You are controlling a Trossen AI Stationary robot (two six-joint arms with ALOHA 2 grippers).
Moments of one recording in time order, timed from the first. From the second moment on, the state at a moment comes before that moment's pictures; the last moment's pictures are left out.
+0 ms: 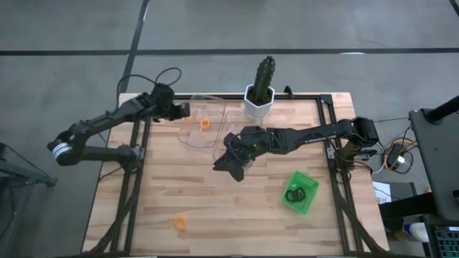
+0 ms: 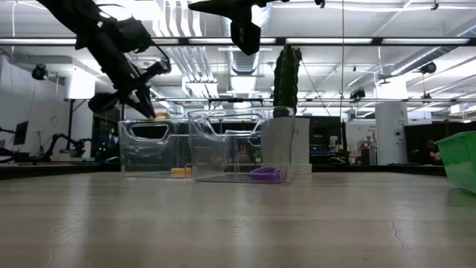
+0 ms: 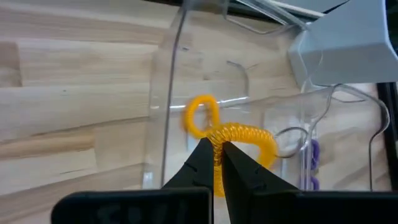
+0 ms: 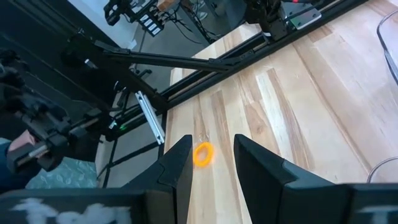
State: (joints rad) left arm 0.75 1.08 0.79 -0.52 0.09 -0.81; right arm 0.06 1.73 1.35 0.00 -0.24 0.64
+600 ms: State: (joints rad) left arm 0.67 1.31 0.79 -0.45 0.04 -0.82; right arm 0.06 1.73 1.35 0.00 -0.24 0.67
